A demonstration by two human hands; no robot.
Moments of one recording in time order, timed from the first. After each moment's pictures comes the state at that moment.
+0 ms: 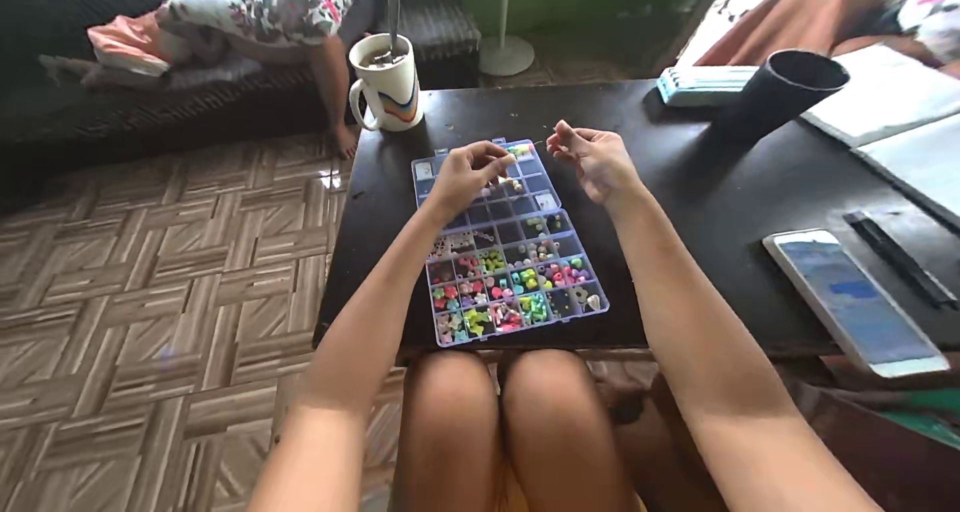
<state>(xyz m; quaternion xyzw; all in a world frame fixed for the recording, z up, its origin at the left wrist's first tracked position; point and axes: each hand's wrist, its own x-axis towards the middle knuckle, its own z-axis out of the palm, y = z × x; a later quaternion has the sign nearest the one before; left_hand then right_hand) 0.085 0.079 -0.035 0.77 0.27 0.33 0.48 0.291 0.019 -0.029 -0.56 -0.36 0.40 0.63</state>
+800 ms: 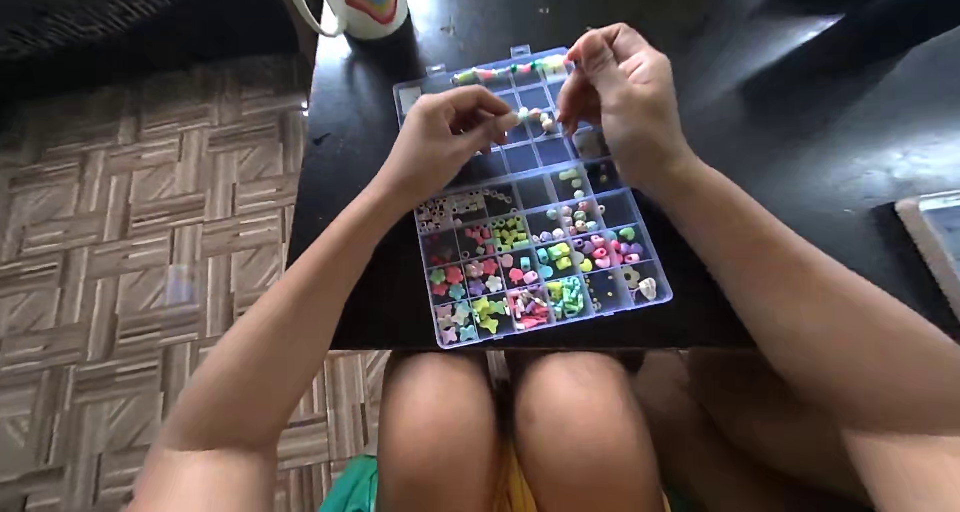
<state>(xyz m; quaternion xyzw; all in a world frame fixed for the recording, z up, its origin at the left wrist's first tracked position) 0.045 0.066 -0.036 0.81 0.24 0.31 0.44 0.258 0.009 -0.039 -0.51 -0.53 0.37 0.57</state>
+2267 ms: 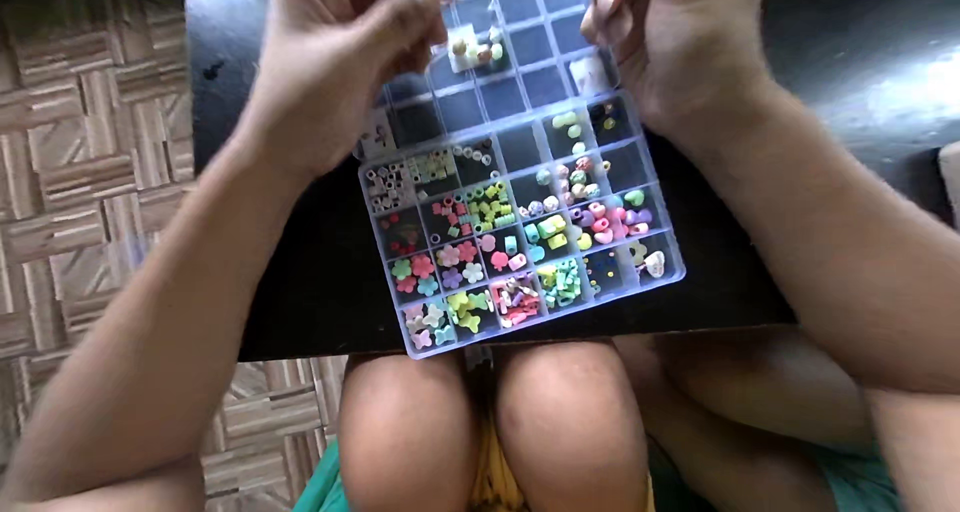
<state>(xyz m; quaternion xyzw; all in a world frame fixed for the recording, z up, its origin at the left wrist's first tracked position) 0.030 0.074 -0.031 0.71 0.25 0.34 0.56 0.270 0.012 -0.043 -0.44 -0.46 0.43 0.64</state>
